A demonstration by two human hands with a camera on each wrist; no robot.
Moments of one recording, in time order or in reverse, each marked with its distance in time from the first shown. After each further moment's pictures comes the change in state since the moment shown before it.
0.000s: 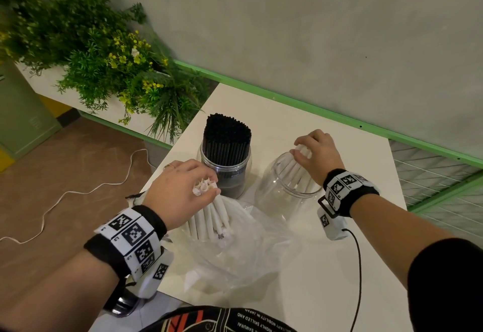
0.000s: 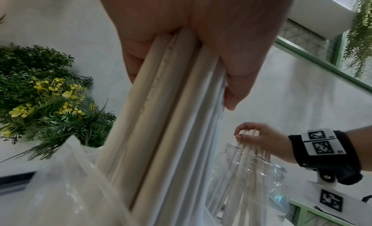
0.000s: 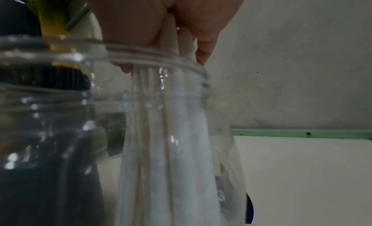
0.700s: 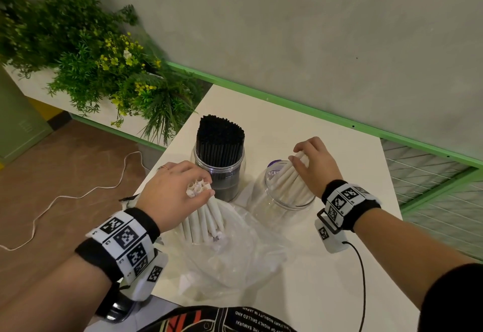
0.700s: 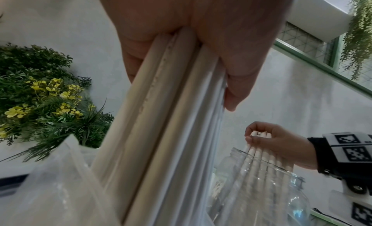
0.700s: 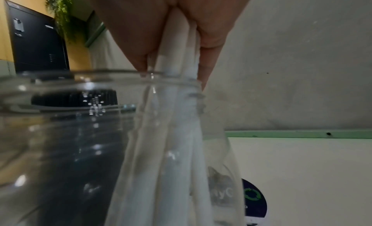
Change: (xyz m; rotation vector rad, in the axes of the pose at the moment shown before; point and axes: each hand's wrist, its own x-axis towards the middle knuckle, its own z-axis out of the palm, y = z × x) left_hand 0.002 -0.002 0.002 0.000 0.002 0.009; right_hand -0.023 -0.011 -0.013 0.069 -0.053 0.112
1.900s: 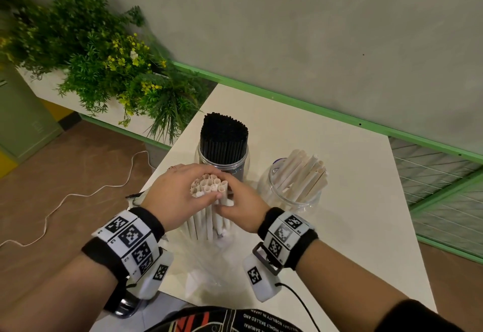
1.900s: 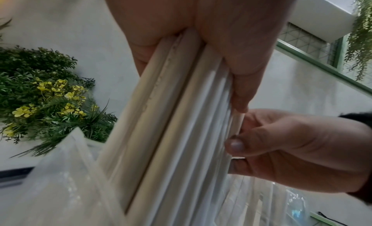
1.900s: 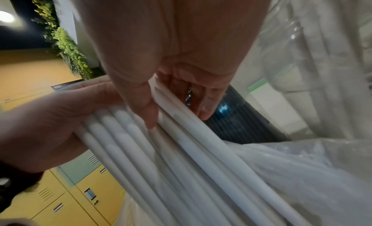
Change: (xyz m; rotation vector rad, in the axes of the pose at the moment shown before) left_hand -0.006 0.008 0.000 -0.088 0.006 0.004; right_hand -0.053 -0.129 0.073 0.628 -0.526 -0.028
